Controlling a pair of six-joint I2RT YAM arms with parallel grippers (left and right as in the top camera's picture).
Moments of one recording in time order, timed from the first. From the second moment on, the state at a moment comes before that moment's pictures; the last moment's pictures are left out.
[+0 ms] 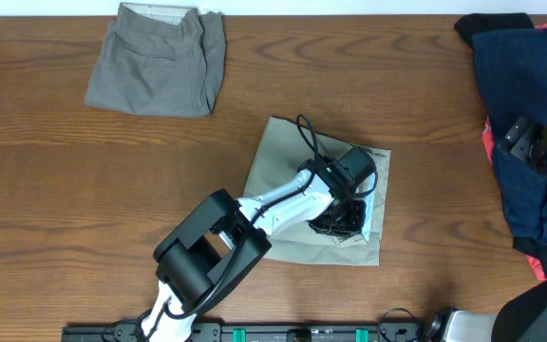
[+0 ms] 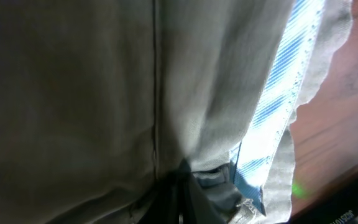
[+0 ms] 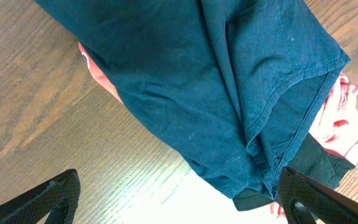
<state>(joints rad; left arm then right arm) -0.89 2.06 1.34 -0.66 0.43 -0.68 -0.40 1.52 1.27 -0.88 0.24 0.25</state>
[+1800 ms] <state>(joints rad) -0.84 2.01 1.33 -0.29 0.04 -0.53 -0.40 1.52 1.27 -0.88 0.24 0.25</state>
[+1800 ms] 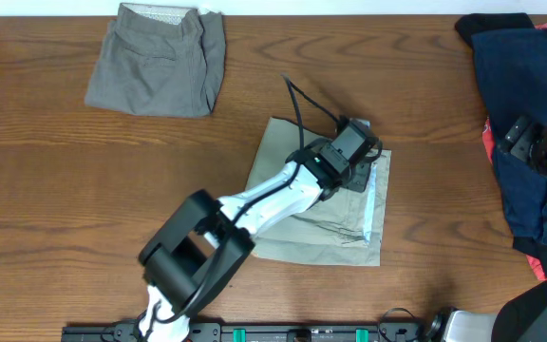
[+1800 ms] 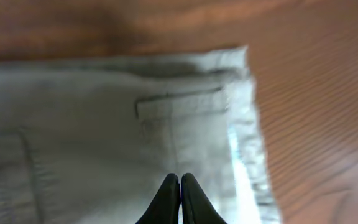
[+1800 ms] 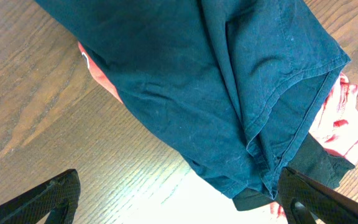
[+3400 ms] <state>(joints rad) -0.96 2.00 1.34 -0.74 0.42 -0.60 -0.40 1.52 1.27 -0.88 0.24 0.25</state>
